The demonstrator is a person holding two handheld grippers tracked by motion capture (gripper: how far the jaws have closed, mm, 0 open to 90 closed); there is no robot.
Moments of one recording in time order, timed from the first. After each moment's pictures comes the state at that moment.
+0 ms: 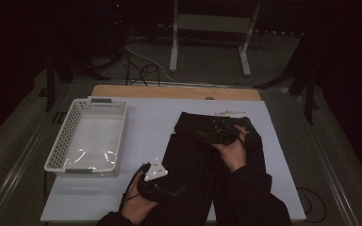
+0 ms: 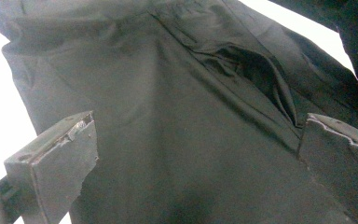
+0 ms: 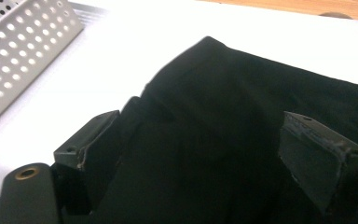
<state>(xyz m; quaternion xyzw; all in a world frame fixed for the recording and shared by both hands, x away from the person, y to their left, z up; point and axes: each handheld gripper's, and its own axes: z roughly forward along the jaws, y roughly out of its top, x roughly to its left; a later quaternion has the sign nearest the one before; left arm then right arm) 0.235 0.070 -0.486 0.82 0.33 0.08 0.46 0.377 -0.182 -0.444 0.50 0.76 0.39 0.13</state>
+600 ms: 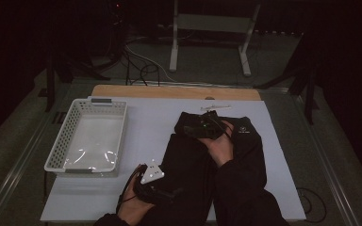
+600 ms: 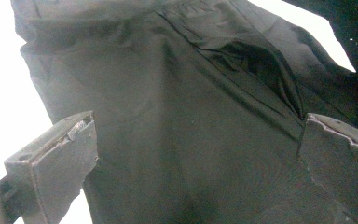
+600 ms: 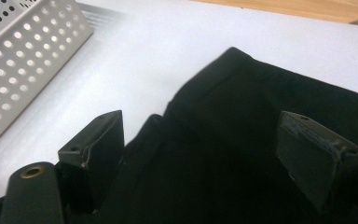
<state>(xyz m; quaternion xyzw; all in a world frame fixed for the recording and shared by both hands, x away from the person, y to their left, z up) 0.230 0.078 -0.485 0.82 0.32 0.10 0.46 0.394 -0.145 -0.440 0.49 0.77 0.38 0.13</state>
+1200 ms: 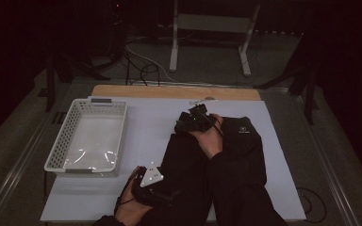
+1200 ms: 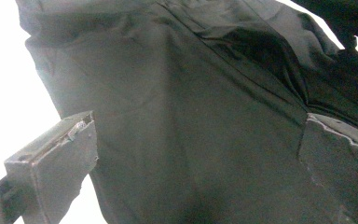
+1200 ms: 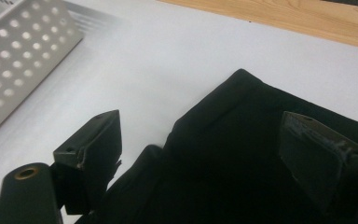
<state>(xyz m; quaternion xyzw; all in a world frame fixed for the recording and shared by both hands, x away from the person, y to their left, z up) 0.225 0.081 -0.488 0.83 0.32 0.11 0.45 0.425 -0.116 -0.447 0.49 0.78 0.36 0.14</state>
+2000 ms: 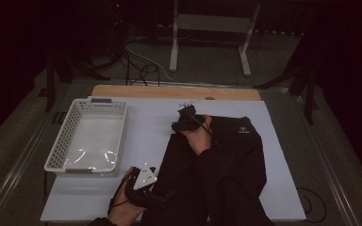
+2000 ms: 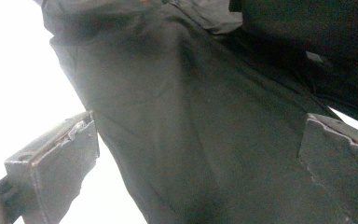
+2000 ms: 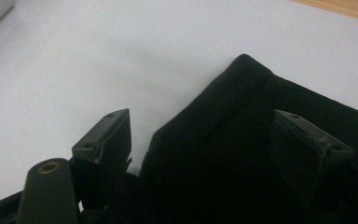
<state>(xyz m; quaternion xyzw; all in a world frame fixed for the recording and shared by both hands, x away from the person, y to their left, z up) 0.221 0.096 -0.487 0.83 0.32 0.13 0.44 0.454 -0.084 -0.488 0.50 0.79 0.30 0.17</state>
